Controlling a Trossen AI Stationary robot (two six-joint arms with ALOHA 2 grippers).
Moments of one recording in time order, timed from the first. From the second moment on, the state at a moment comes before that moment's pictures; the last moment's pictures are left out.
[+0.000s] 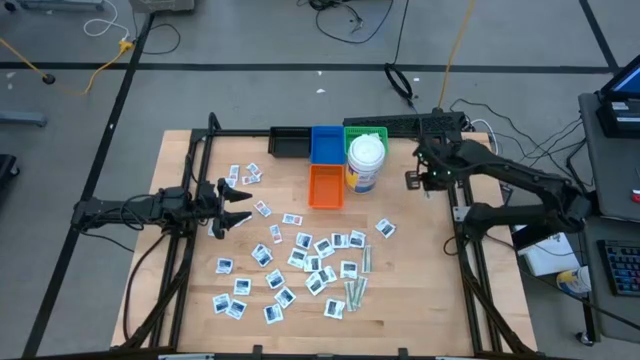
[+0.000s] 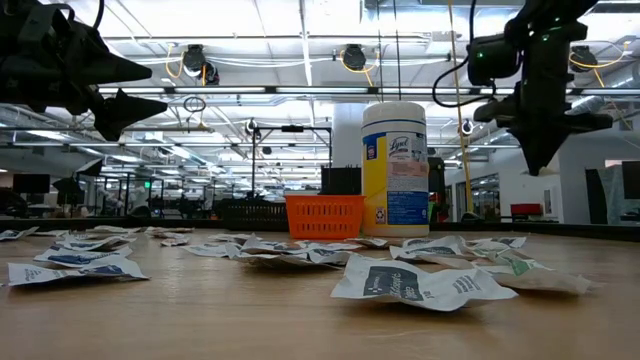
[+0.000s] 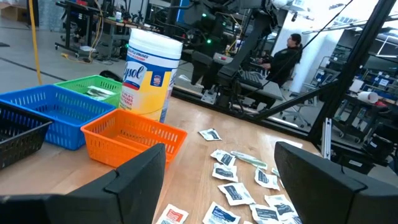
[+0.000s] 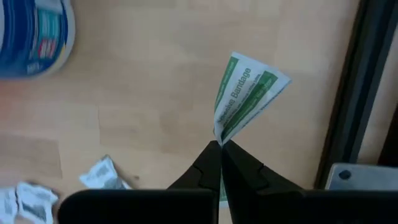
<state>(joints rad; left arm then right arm) 0.00 0.06 0.02 0.06 -0.11 -0.29 -0.66 1.10 0.82 -1.13 0.00 0.86</state>
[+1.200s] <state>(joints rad) 0.00 0.06 0.02 0.06 -0.11 -0.29 -1.00 1.85 1.41 -0.73 -0.37 0.61</state>
